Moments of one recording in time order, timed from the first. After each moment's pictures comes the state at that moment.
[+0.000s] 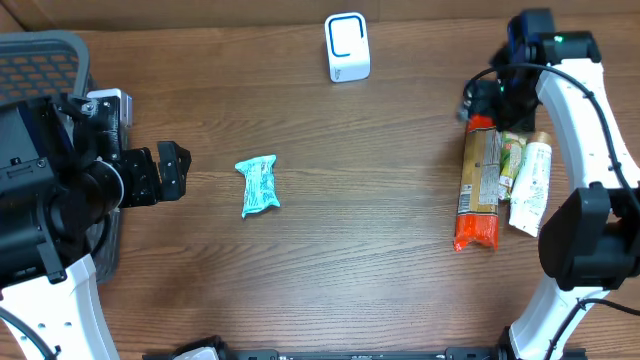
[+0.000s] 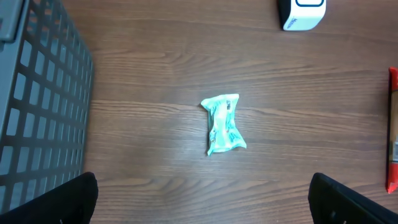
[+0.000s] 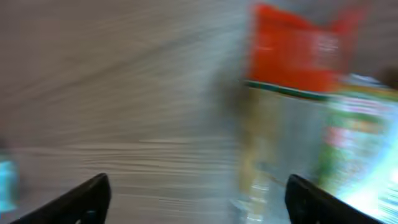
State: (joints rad) left arm 0.28 1.25 1.76 -1.44 0.24 0.11; right arm 0.01 2.01 1.88 -1.26 -0.23 0.20
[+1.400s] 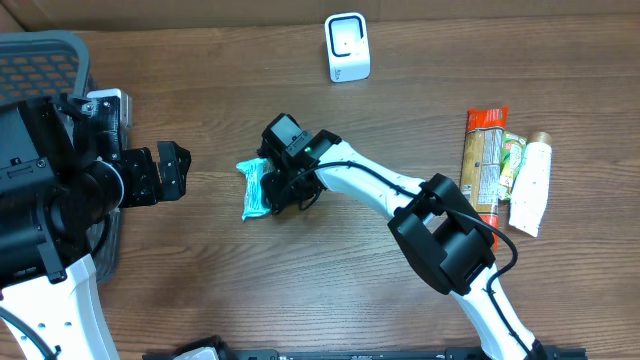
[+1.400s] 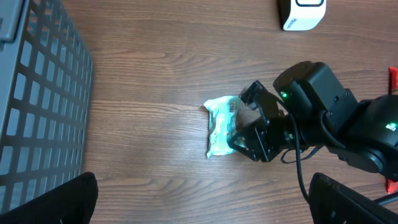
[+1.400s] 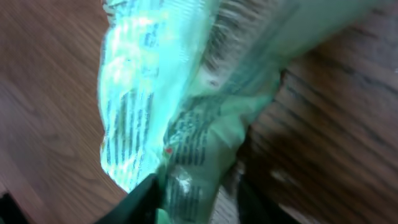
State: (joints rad) left arm 0.28 1.25 1.76 -1.44 0.24 0.11; right arm 0.79 2.33 1.80 -0.70 -0.42 0.38
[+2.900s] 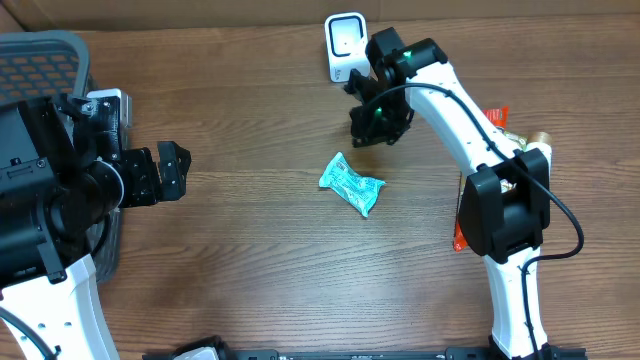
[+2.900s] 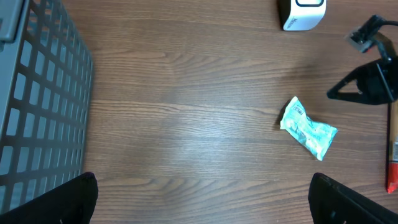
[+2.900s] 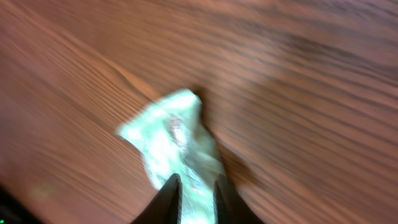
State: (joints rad) left arm 0.28 1.25 1.76 -1.44 0.24 0.11; right arm 0.41 2.30 2.10 -1.27 -0.39 -0.03
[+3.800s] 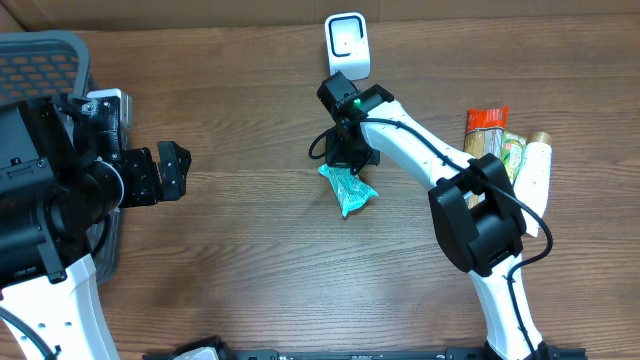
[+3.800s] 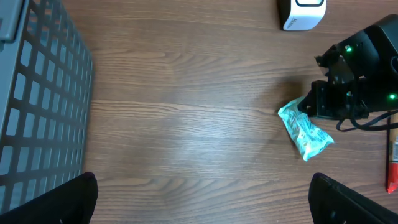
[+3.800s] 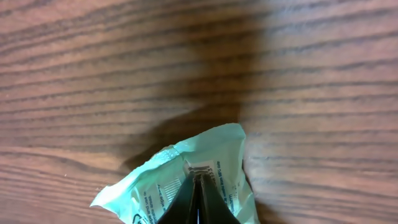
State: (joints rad) left arm 0.28 1.25 1.76 -1.44 0.24 0.11; right arm 0.58 2.30 1.88 -1.01 -0.09 0.60
